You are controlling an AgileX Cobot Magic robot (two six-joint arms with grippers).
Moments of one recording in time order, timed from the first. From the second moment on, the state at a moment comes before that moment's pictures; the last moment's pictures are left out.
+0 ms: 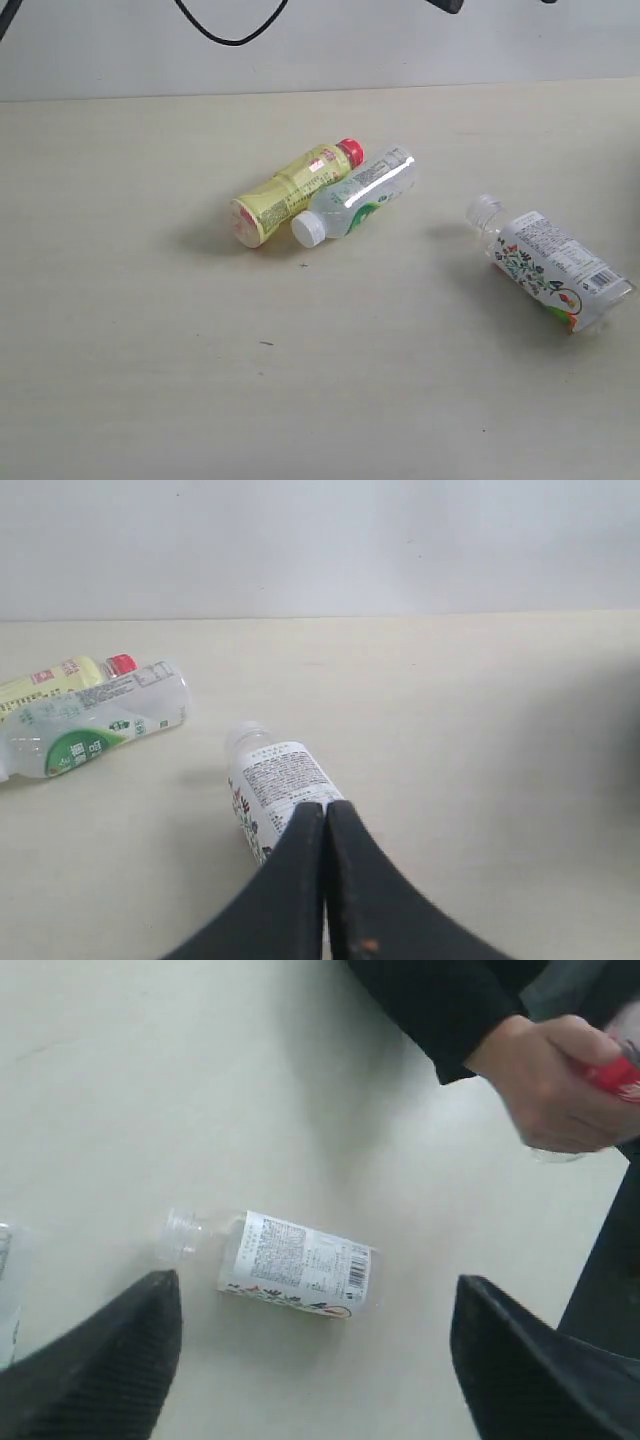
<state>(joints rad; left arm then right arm) -0.77 2.20 -2.47 -0.42 1.22 -0.02 0.14 0.01 0.00 -0.14 0.34 0.17</state>
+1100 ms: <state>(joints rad) -0.80 2.17 -2.47 -0.33 1.23 0.07 0.14 0.01 0.00 -0.14 0.34 0.17</state>
